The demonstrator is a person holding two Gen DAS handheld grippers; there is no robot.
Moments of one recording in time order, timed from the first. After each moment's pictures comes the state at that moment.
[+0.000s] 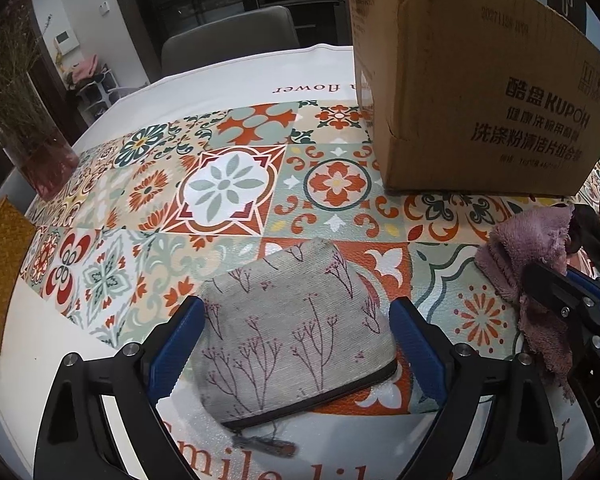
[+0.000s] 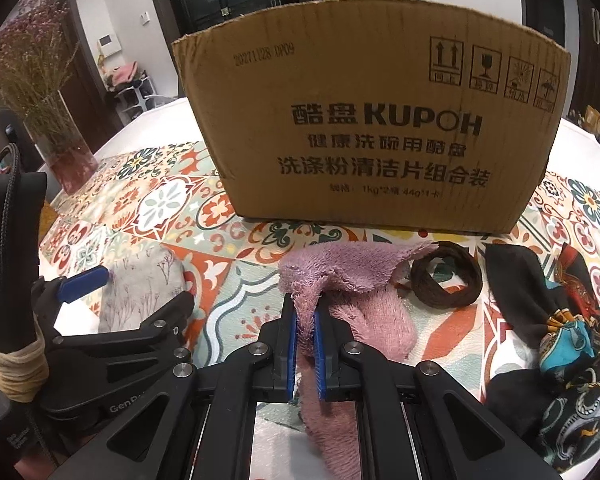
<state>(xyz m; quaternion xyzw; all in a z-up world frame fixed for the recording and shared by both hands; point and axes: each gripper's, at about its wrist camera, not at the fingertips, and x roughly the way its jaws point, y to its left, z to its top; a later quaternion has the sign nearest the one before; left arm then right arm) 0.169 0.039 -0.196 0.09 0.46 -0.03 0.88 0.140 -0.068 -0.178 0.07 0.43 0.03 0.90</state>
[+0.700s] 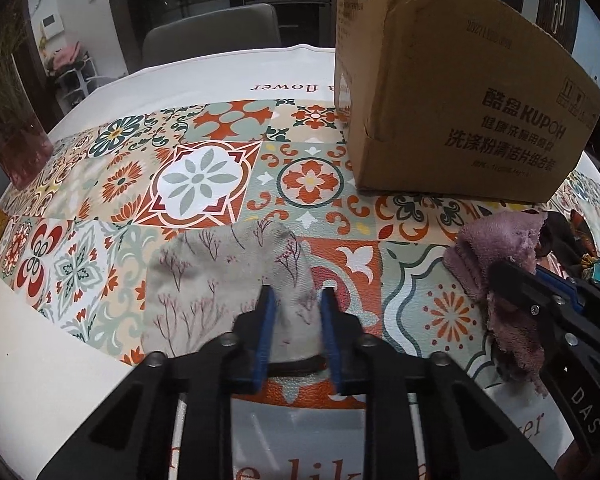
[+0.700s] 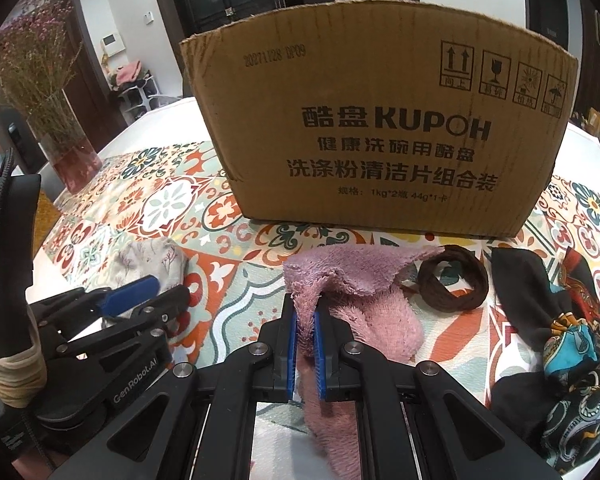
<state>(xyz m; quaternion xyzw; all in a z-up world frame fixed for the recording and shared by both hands) 0.167 0.041 -0.196 0.05 0.46 -0.08 0.88 0.139 -0.061 -0.175 0.07 0.43 0.04 0.90</state>
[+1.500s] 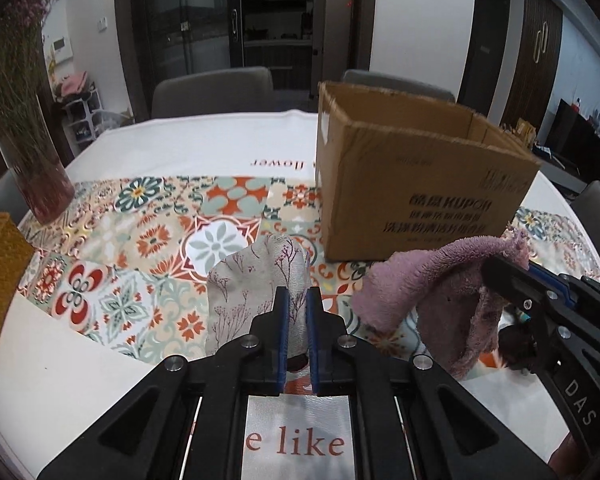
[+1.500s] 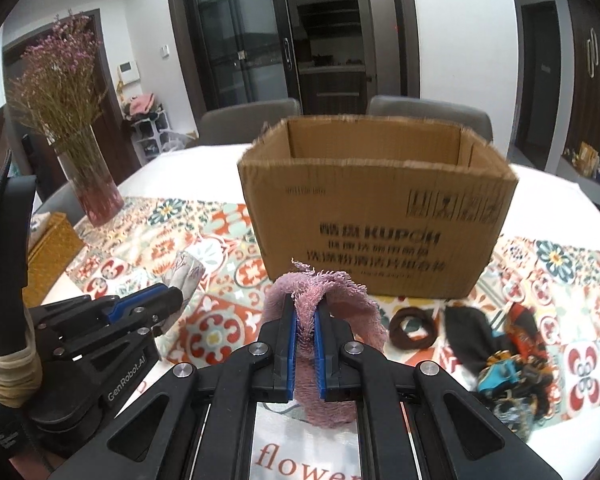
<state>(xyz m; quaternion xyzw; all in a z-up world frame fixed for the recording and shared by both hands) 0.129 0.044 -0.107 0.03 0.40 -0.10 0.91 0.098 -0.064 -0.087 0.05 0.35 0.04 0.94</state>
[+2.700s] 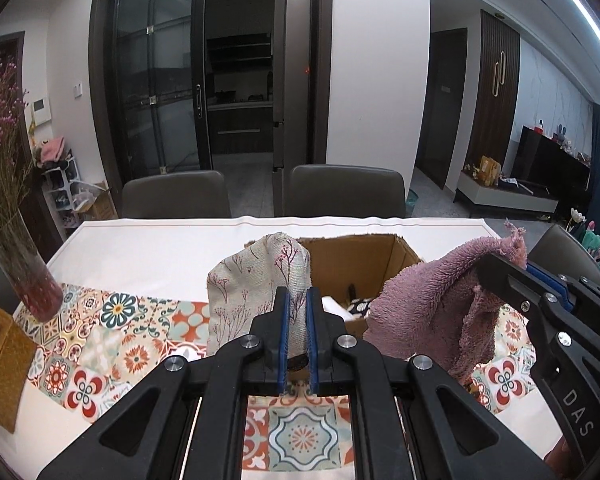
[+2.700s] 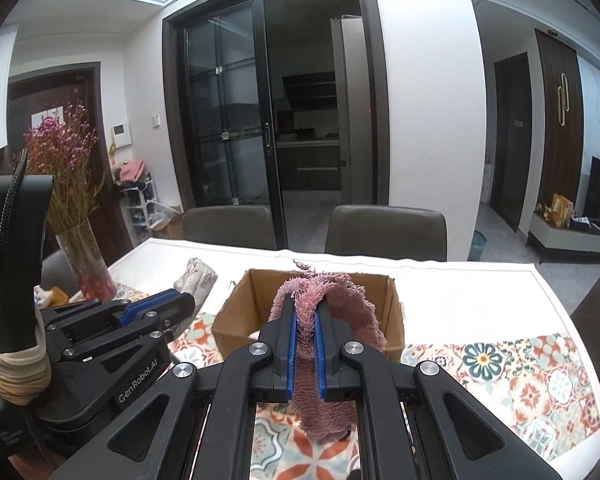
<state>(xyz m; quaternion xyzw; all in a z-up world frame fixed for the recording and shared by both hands) 0.139 -0.024 0.040 0.03 0.29 -0.16 0.94 0.085 -0.118 0.055 0.03 0.23 0.00 0.97</state>
